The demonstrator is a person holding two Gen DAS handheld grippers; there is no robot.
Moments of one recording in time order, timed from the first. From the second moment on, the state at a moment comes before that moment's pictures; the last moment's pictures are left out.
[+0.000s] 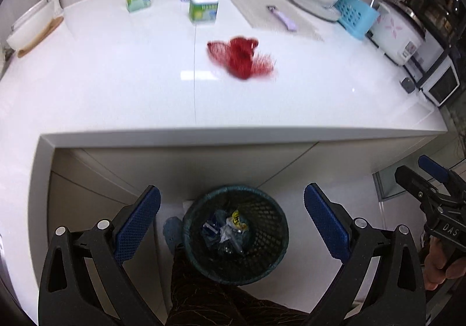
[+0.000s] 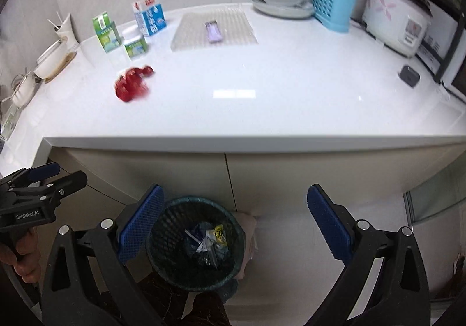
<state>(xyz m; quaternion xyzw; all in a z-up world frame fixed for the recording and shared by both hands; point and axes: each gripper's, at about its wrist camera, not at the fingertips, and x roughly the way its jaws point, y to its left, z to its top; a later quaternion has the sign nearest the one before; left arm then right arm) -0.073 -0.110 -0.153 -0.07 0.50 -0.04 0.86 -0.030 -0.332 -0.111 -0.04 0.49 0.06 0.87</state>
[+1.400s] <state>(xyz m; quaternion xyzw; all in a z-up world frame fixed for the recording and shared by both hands) 0.103 -0.052 -0.080 -0.06 0.48 -0.01 0.88 0.170 -0.259 -0.062 -0.04 0.47 0.08 0.88</state>
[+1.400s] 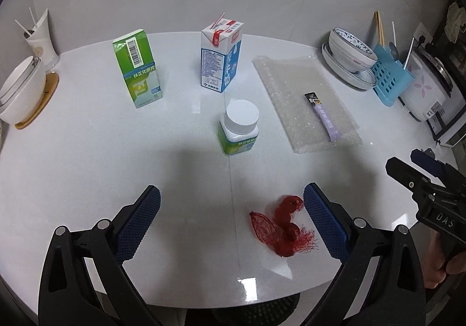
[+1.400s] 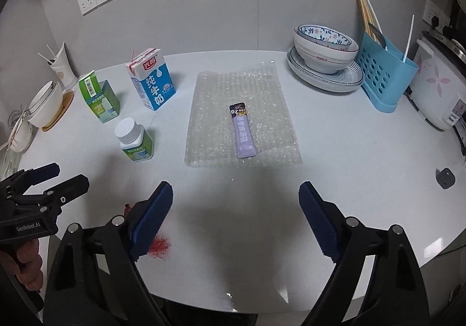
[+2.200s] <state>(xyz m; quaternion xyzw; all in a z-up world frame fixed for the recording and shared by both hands) 0.201 -0.055 -0.142 -0.05 0.54 0.00 0.84 0.306 -0.243 -0.140 -0.03 0.57 0.06 0.82</state>
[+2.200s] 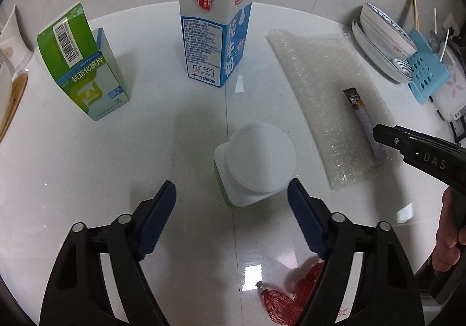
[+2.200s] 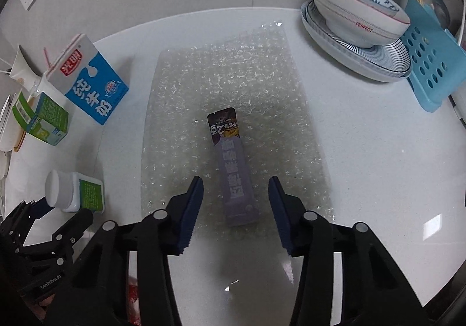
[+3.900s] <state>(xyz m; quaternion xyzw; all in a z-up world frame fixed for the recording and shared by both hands) 0.178 -0.030 -0.104 -0.05 0.53 0.01 0.85 0.276 -0.241 -0.100 -0.02 0.56 0.04 0.83</state>
